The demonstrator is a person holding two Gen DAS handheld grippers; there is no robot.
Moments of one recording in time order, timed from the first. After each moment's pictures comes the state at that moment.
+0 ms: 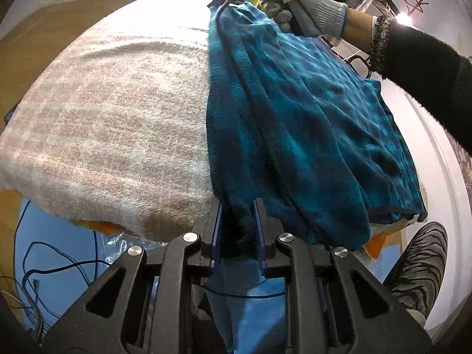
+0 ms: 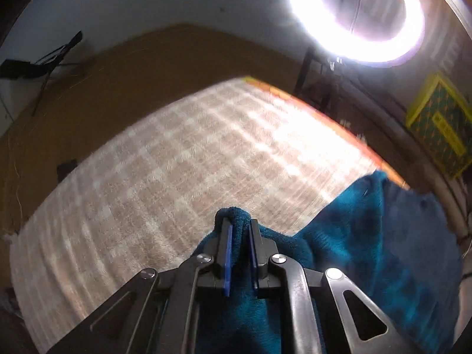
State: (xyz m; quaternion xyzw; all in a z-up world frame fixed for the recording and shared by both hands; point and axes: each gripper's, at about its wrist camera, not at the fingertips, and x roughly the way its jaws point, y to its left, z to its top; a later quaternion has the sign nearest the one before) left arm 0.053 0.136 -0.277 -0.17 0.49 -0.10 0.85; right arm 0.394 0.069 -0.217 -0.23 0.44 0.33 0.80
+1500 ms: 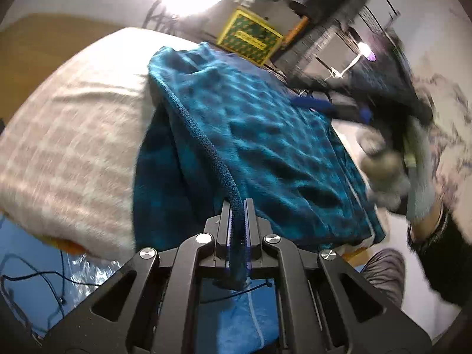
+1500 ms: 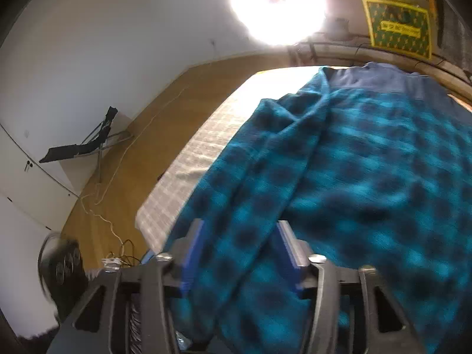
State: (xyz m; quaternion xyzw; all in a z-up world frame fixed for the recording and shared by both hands) left arm 0.043 0.104 -0.214 -0.21 0.40 -0.17 0.87; right arm 0.166 -0.147 -0.141 0.03 0.48 0.39 0.79
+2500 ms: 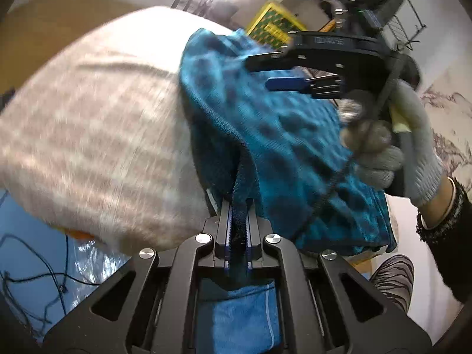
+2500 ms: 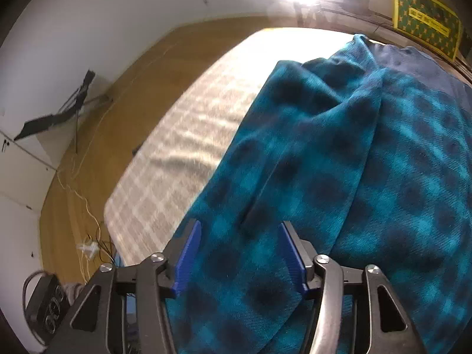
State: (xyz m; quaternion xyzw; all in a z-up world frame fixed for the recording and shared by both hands) left arm 0.049 0.141 -0.251 -0.25 0.42 -0.13 0.86; right arm 0.206 -0.040 -0.192 -0.04 0.54 0.35 0.76
